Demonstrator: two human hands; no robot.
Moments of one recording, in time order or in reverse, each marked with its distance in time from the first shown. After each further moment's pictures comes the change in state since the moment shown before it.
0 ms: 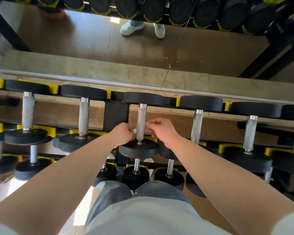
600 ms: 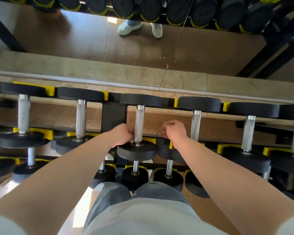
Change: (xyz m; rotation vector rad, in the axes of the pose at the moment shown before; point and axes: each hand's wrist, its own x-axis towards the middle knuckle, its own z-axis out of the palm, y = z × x) left_hand 0.006 0.005 -0.006 0.076 -0.138 0.040; right_hand 0.024 0.029 -0.032 0.024 0.292 0.202
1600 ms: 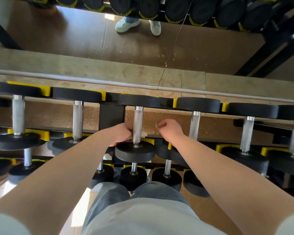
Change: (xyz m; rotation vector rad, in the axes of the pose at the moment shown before) left_hand 0.004 0.008 -0.010 -0.290 -0.195 -0.043; right_hand -0.002 -0.014 -0.002 -0.459 -0.115 -0.197
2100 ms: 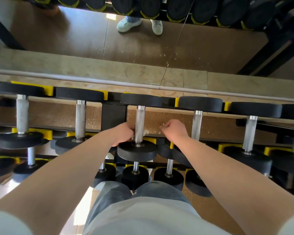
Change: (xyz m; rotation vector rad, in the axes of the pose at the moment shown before) left_hand 0.009 -0.008 0.001 0.100 0.092 -0.025; right_hand -0.003 0.004 -0.003 -0.115 0.048 -0.003
